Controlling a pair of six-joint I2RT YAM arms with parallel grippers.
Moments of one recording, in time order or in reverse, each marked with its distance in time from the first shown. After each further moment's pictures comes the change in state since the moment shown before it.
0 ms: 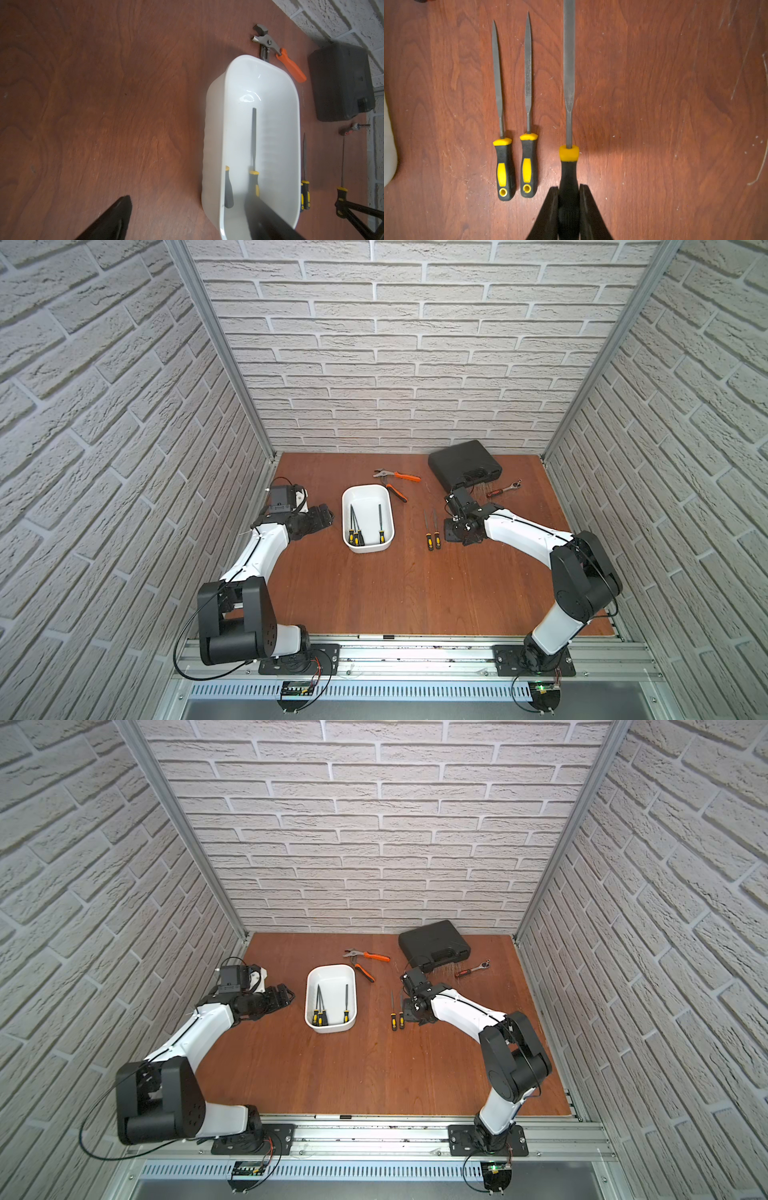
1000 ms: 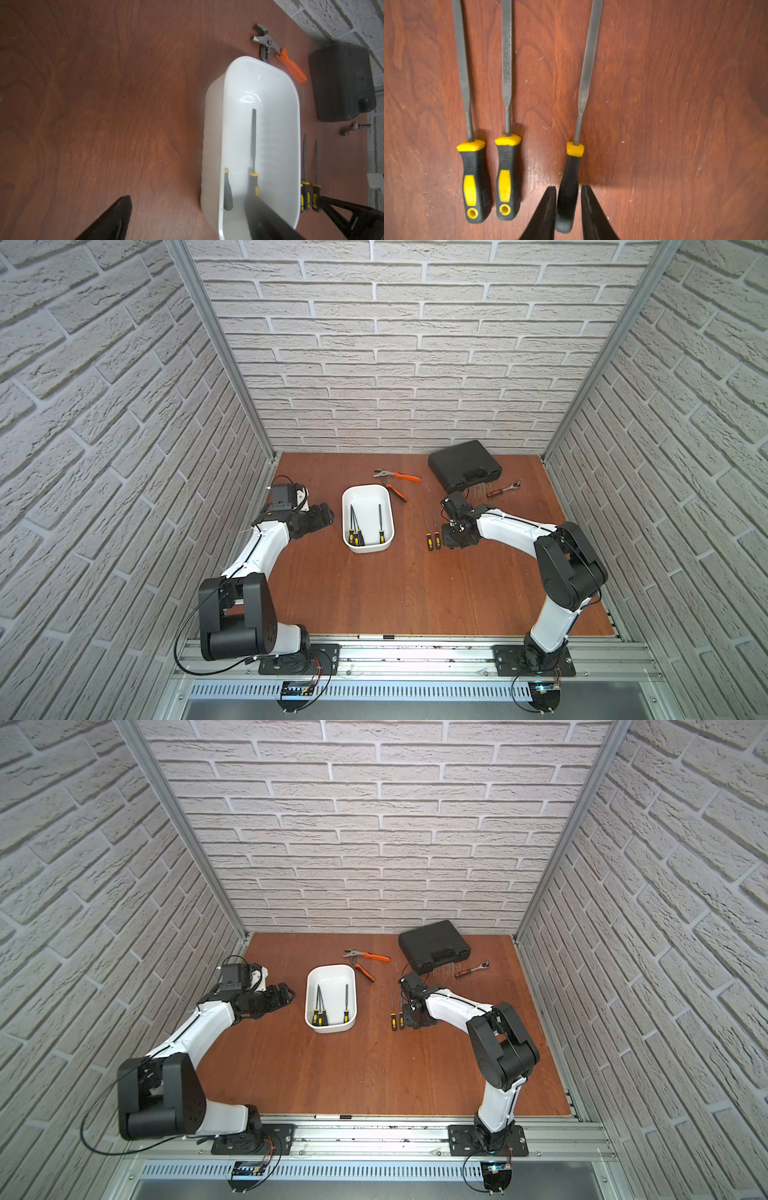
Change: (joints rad) left arm -0.013 0.022 0.022 -0.003 -0.002 -0.001; right arm -0.005 0.088 0.002 0.010 -0.009 -0.042
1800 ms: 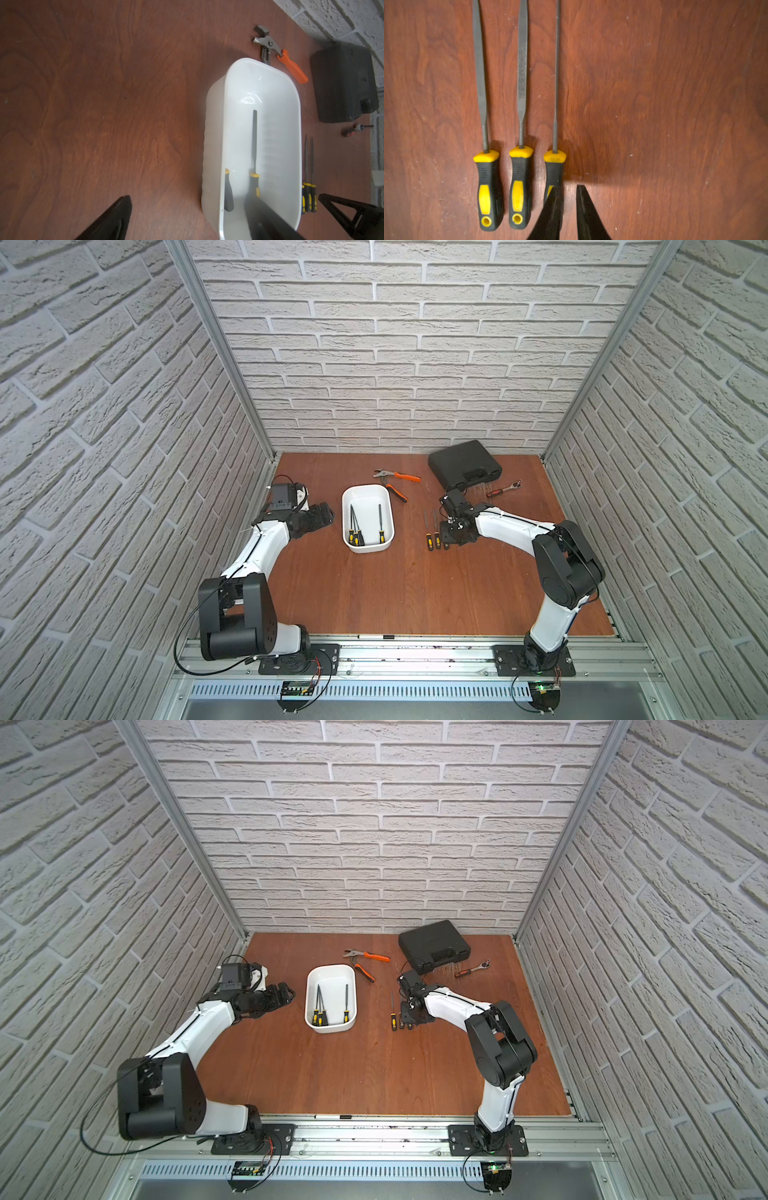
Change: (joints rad) left arm -0.001 0.000 0.003 -0.005 -0.010 0.001; right arm 0.000 0.009 0.026 0.018 -0.010 0.005
